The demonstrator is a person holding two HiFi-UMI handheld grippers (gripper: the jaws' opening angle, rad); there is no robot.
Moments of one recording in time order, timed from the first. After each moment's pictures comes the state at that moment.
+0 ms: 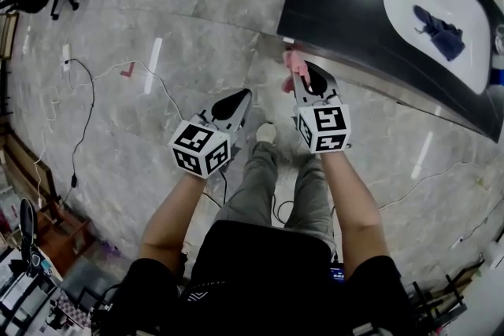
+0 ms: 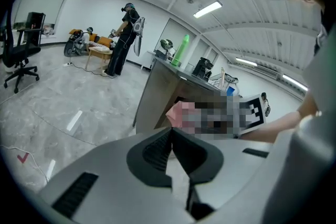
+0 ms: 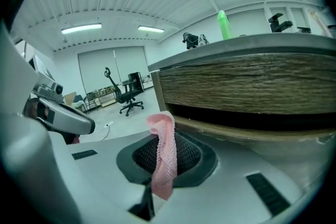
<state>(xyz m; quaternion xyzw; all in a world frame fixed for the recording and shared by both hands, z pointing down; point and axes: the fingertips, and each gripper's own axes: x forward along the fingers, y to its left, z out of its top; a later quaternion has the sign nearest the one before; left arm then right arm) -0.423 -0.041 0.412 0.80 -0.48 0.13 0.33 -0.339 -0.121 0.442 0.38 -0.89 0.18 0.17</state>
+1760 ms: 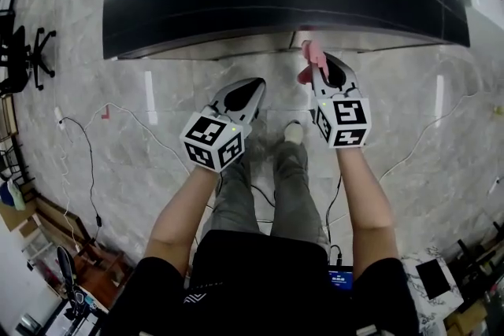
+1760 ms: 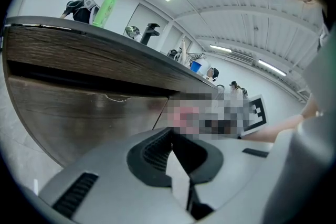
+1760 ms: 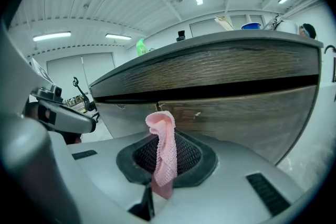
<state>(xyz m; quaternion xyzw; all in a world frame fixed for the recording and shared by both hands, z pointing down) -0.069 -0.048 0.427 0.87 -0.35 0.16 0.30 0.041 -0.092 0.459 0.53 -0.81 0.22 0.14</state>
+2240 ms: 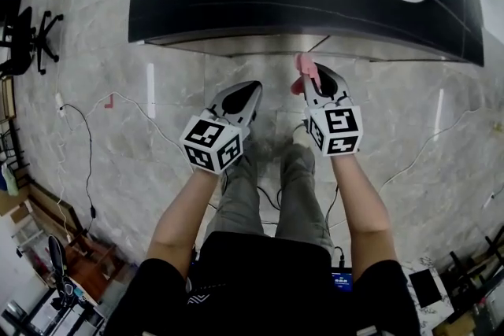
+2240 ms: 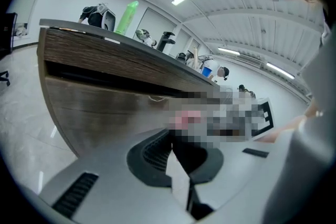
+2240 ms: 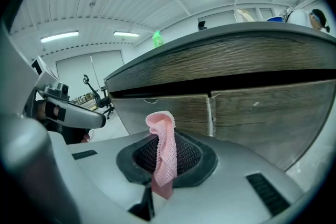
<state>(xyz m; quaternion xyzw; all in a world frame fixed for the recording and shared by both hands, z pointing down) -0.140 -0.043 0.433 0.85 -0.40 0.16 0.31 -0.041 -0.079 0.467 0.48 -0.83 0.23 0.16</state>
